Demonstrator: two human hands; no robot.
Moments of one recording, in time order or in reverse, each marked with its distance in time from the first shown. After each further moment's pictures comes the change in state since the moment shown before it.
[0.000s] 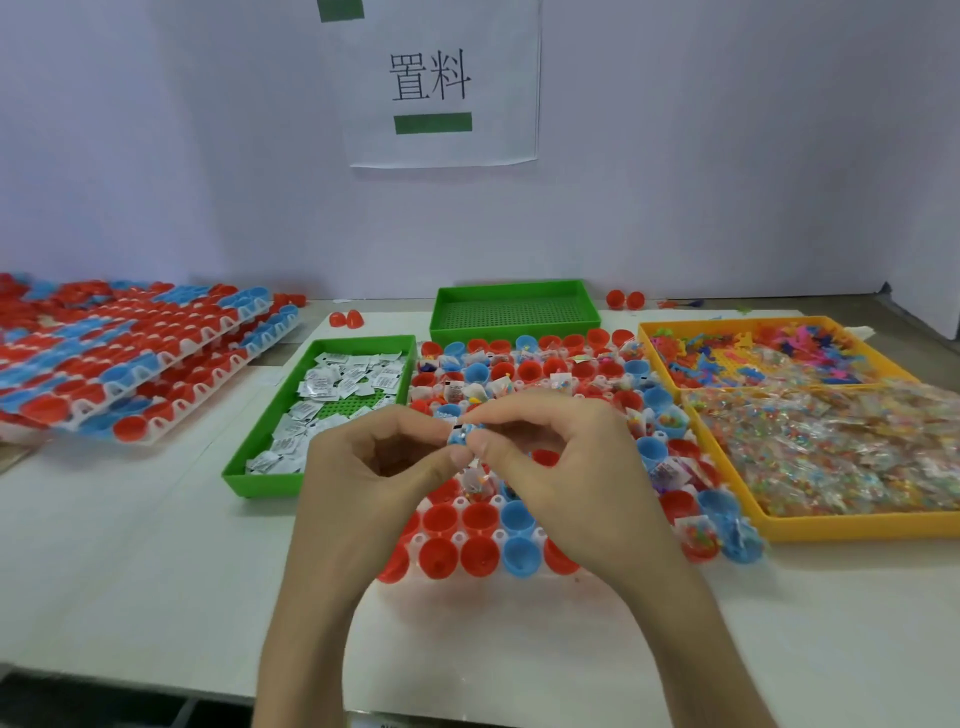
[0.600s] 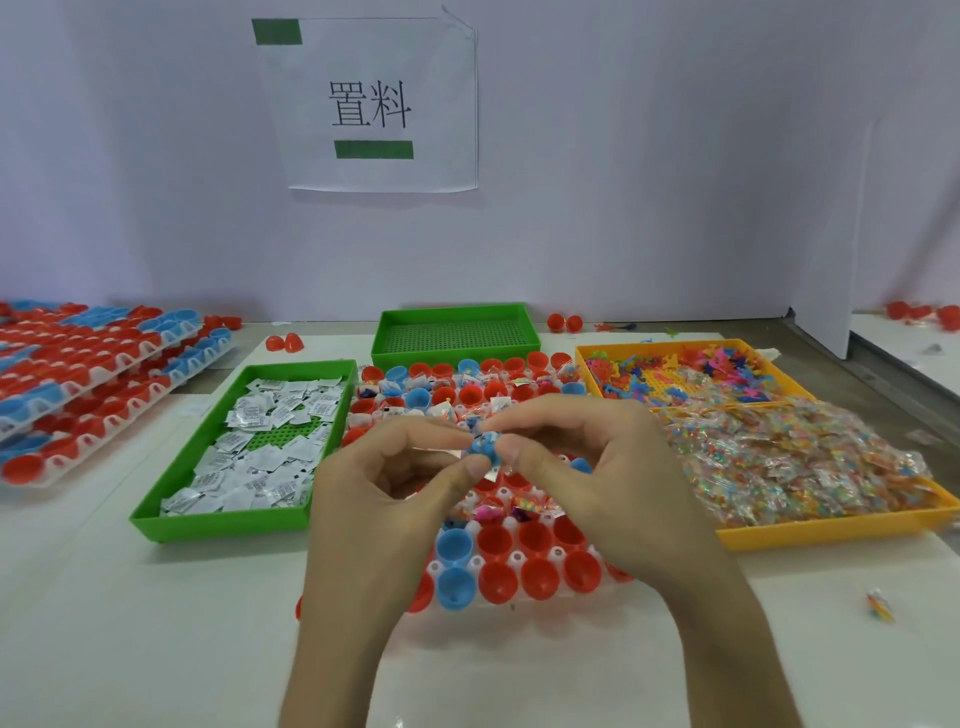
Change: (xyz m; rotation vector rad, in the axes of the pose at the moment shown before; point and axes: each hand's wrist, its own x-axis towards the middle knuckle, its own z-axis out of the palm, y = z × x) left_hand -0.002 0.019 0.052 -0.134 0.000 0.075; right_hand -0.002 -0.003 -0.063 -0.015 -0.016 -0.028
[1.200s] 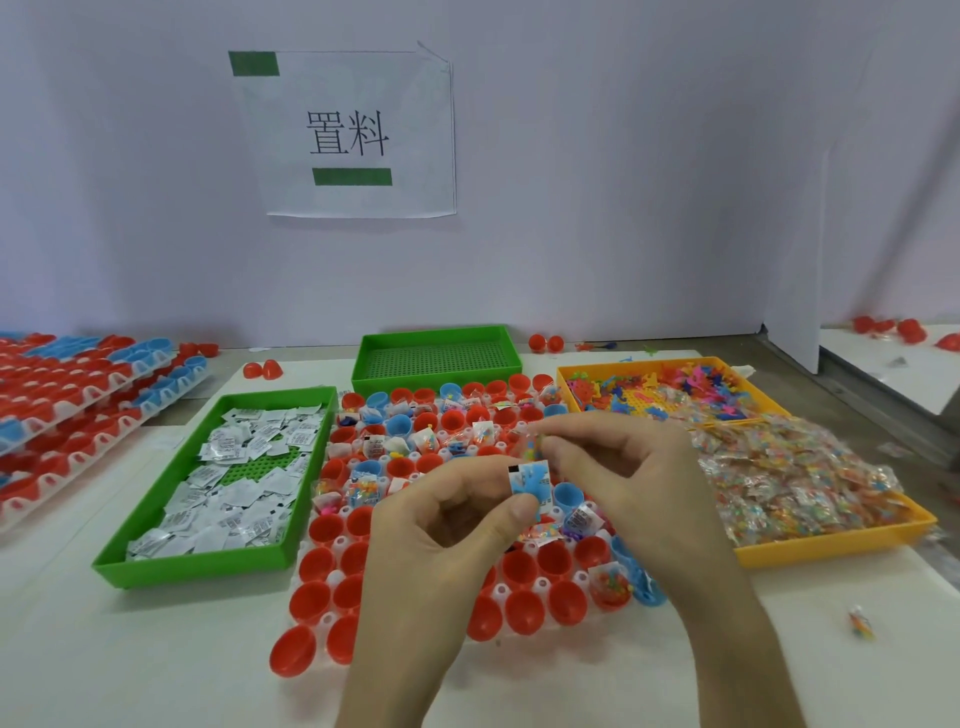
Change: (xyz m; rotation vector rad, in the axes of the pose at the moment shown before) left_hand -0.010 0.004 0.035 -0.199 -0.145 -0.079; right_hand -0.001 0.019 -0.023 0.067 0.190 0.068
